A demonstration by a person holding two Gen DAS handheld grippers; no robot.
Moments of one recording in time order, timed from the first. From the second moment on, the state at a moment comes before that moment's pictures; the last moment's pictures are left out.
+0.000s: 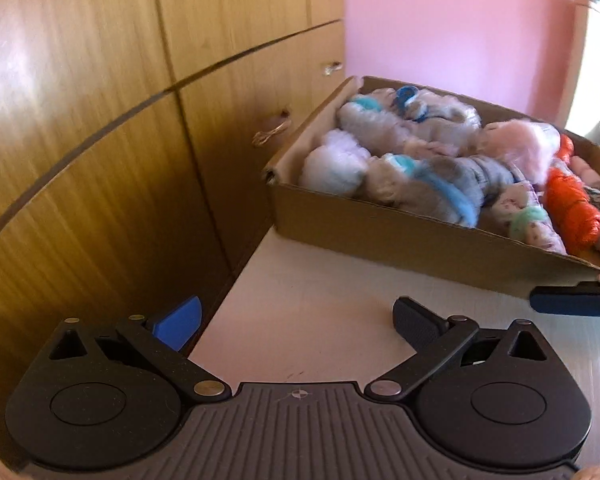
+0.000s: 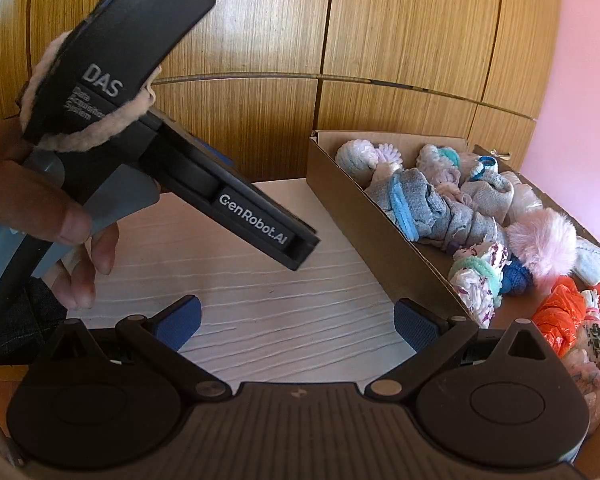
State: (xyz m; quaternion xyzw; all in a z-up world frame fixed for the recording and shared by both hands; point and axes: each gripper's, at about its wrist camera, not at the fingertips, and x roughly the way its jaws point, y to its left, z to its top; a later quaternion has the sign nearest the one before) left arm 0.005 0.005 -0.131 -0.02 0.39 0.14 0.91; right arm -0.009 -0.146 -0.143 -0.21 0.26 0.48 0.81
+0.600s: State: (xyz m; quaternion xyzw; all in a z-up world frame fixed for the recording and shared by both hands) left arm 0.005 0.017 -0.138 -0.03 0.37 0.10 0.92; right arm -0.015 -0.154 -0.152 -0.21 0.26 0.48 0.81
